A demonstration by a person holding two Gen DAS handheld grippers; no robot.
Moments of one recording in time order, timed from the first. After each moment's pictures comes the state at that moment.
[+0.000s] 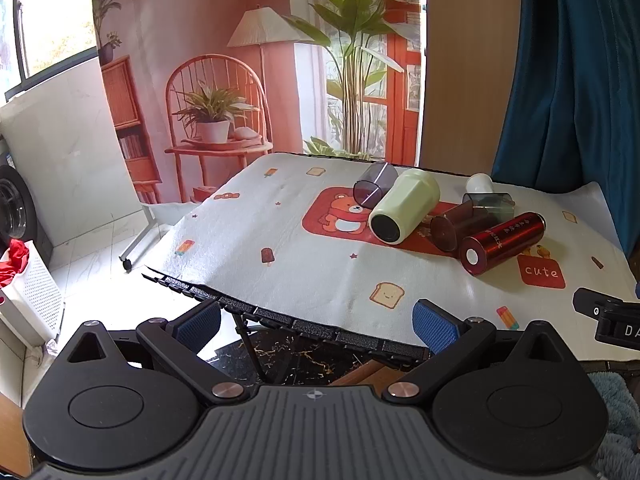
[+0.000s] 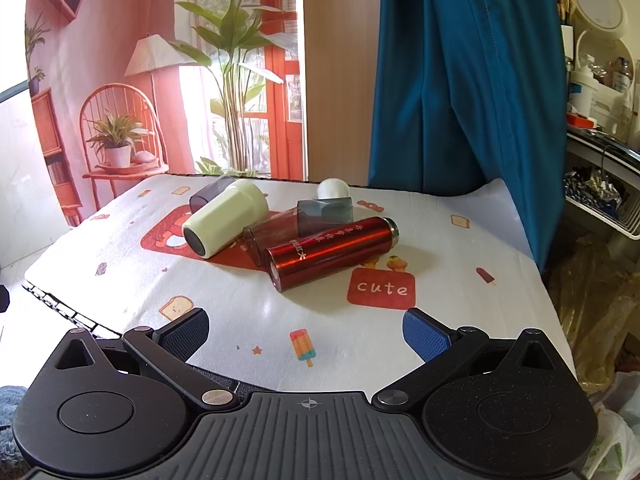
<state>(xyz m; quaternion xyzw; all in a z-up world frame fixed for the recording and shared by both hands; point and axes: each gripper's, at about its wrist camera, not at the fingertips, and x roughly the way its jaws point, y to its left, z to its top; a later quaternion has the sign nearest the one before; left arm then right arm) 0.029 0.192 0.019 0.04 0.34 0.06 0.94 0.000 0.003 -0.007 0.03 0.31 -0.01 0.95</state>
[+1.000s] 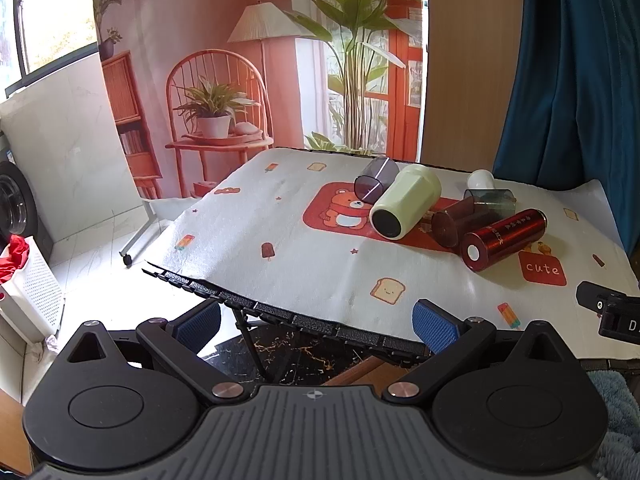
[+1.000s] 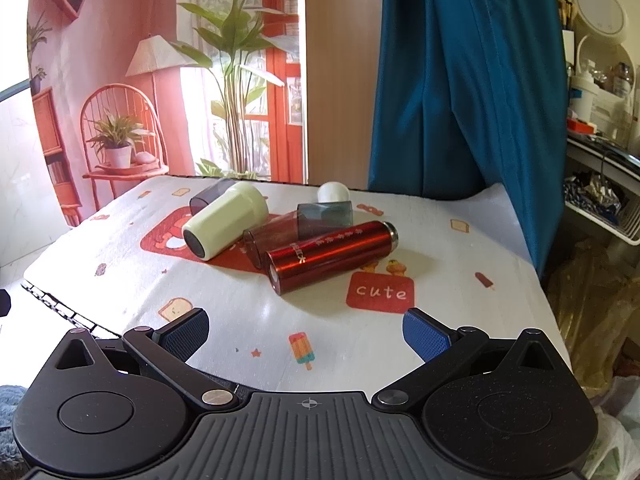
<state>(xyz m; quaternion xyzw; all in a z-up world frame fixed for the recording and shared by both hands) 0.028 0.194 0.017 0.03 0.34 0.06 0.94 -0.003 0.005 -0.012 0.03 0.30 -0.01 0.95</state>
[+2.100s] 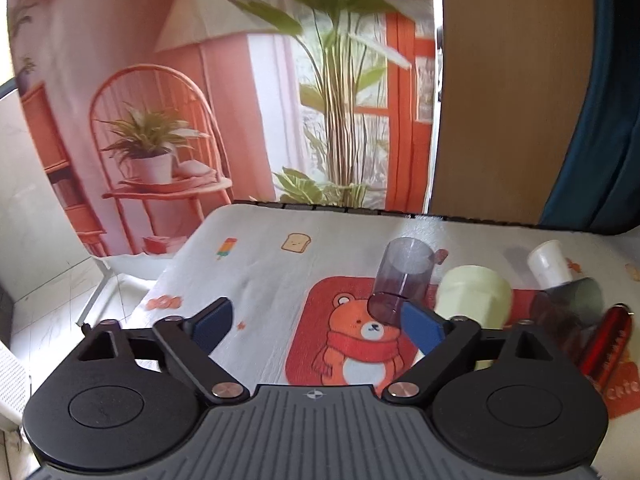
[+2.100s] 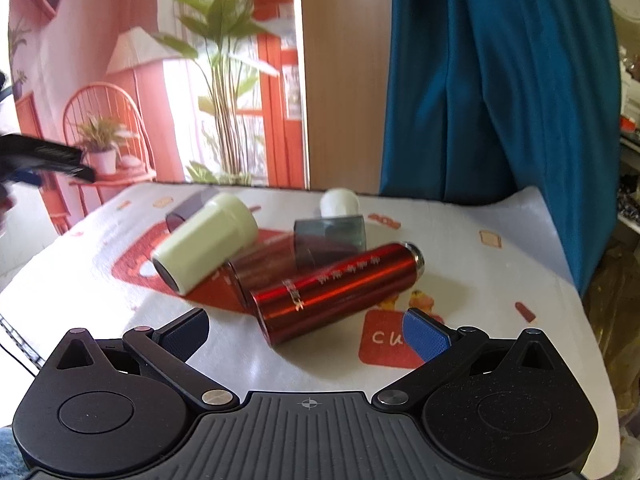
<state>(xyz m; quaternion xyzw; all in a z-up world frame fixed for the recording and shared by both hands) 0.343 0.257 -0.012 0.07 0.36 0.01 0.93 0.120 -0.004 -0.043 0.04 0.33 -0.01 0.94</state>
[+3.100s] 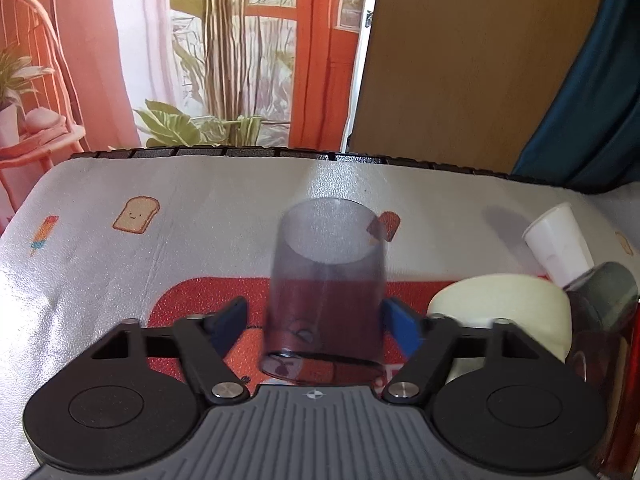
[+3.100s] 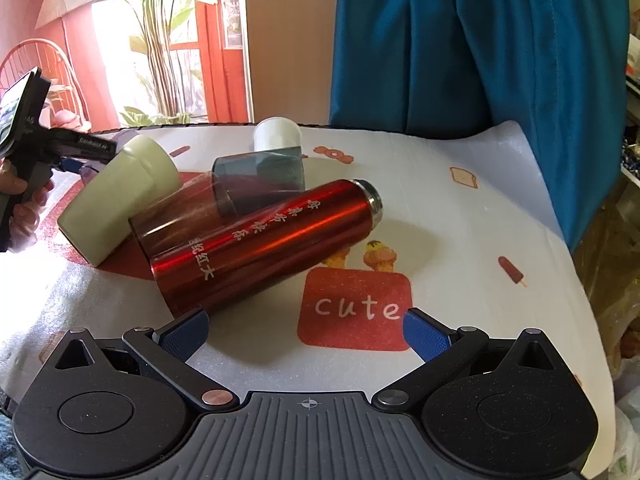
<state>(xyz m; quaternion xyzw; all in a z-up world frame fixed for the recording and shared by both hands) 0.477 0.245 -0.126 0.04 0.43 -0.14 0.89 0.177 -0.039 -0.094 0.04 0.41 -0.07 0.91</state>
